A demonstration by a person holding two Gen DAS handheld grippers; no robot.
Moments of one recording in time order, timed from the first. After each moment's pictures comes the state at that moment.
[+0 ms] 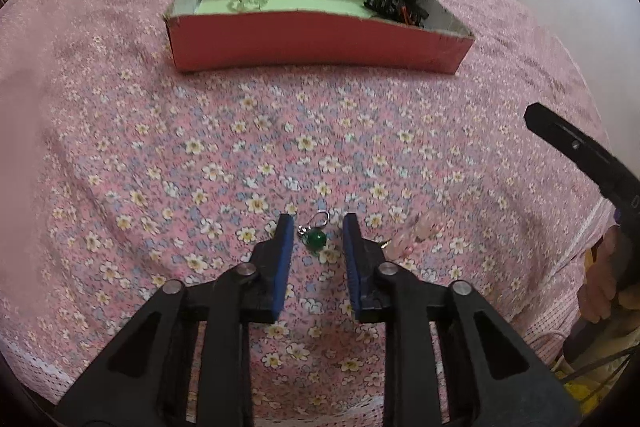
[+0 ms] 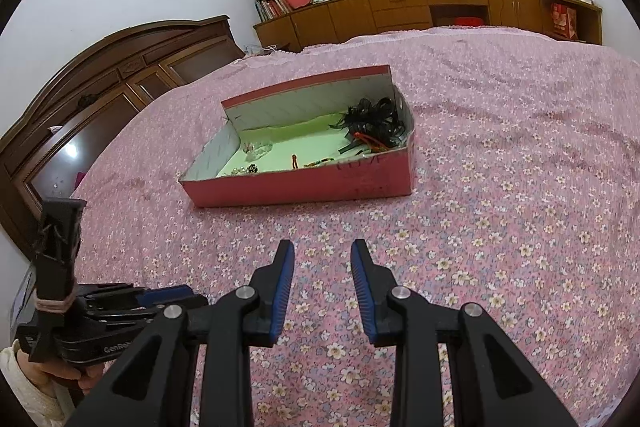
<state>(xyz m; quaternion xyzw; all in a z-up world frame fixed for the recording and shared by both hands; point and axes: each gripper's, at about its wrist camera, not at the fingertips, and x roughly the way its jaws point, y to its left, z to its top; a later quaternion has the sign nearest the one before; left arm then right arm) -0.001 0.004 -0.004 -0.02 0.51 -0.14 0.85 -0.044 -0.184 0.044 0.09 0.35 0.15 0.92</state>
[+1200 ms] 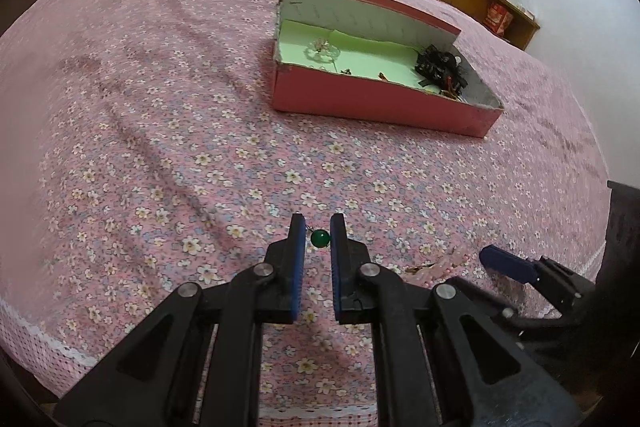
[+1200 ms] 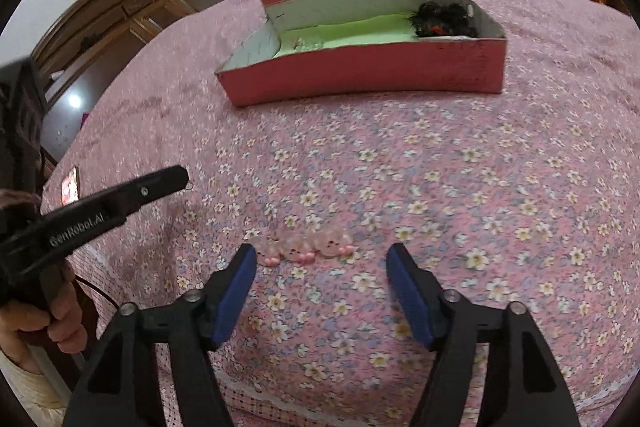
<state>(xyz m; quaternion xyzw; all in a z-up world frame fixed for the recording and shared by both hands) -0.023 0.072 0.023 -0.08 0.45 -0.08 0.89 -0.057 -0.098 -0.002 0.06 0.46 0.18 0.87</state>
